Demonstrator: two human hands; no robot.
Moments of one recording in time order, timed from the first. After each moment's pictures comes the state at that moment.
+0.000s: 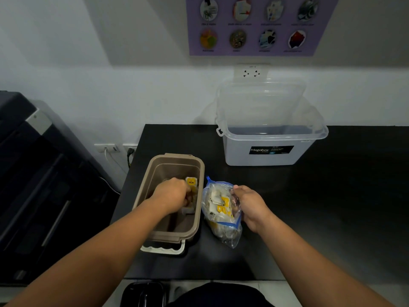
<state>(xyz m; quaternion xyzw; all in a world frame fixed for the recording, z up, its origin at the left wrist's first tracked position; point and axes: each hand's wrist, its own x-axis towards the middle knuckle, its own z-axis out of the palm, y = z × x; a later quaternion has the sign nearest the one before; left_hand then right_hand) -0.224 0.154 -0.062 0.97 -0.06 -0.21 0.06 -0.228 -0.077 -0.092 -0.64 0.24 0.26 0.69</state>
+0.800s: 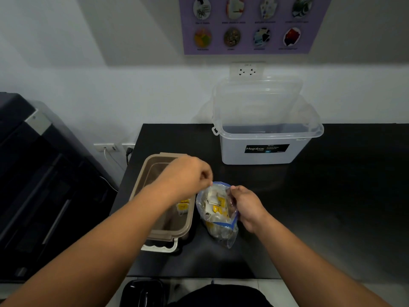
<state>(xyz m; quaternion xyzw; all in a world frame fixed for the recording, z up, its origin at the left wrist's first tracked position) -0.234 0.101 0.026 0.98 -0.13 -0.09 0.15 -0.231 -0.088 -0.096 -0.64 0.22 0.26 0.69</state>
